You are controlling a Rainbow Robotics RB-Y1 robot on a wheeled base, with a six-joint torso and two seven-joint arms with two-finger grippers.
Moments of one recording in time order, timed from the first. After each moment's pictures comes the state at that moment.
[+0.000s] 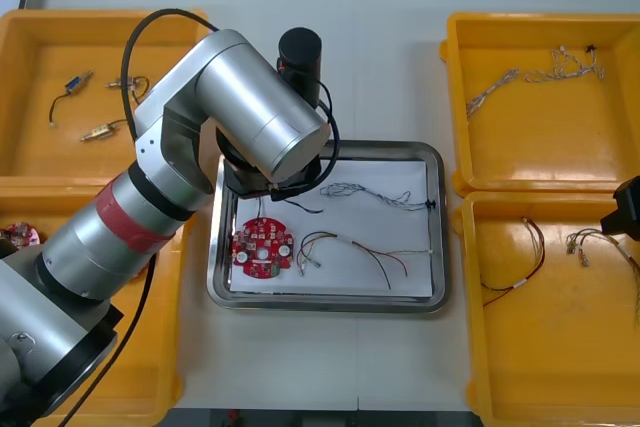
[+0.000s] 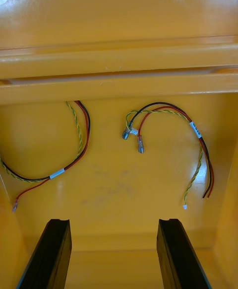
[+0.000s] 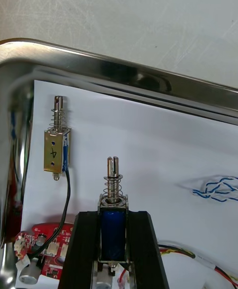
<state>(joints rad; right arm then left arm) -0.20 -0.87 -0.20 -2.13 -0.92 1.92 1.13 -0.77 0.29 -0.55 -1.71 0.33 1.80 -0.51</state>
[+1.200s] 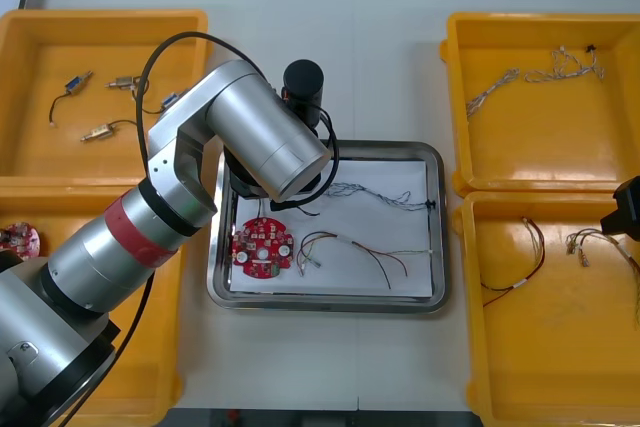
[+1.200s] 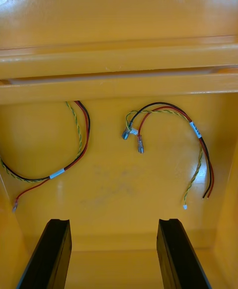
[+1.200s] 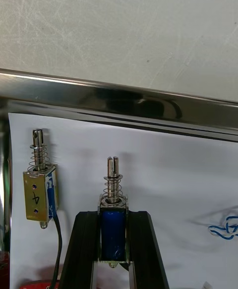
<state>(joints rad) -0.20 -0.87 -0.20 -2.13 -0.92 1.92 1.13 -0.74 0.29 -0.60 -1.65 0.26 1.66 -0.59</state>
